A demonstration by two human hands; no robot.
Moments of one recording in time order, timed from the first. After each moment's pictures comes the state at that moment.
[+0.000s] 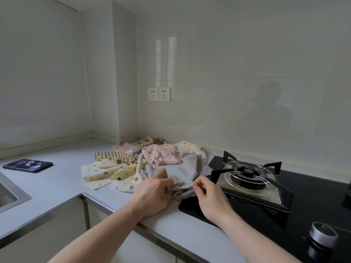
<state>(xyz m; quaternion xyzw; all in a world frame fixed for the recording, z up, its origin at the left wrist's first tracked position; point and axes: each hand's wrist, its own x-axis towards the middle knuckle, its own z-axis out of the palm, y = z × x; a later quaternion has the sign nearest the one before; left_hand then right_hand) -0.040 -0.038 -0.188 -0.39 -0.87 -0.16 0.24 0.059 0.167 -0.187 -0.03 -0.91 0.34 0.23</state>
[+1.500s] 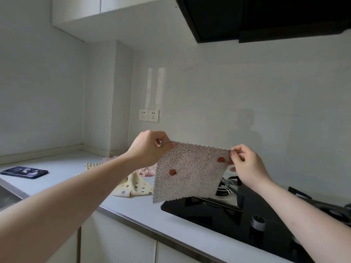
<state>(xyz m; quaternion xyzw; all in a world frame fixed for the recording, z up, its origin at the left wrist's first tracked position) 0.088 -0.050 0.013 -0.36 -0.80 -0.38 0.28 0.206 0.242 -0.020 -0.07 -0.82 0.39 0.41</state>
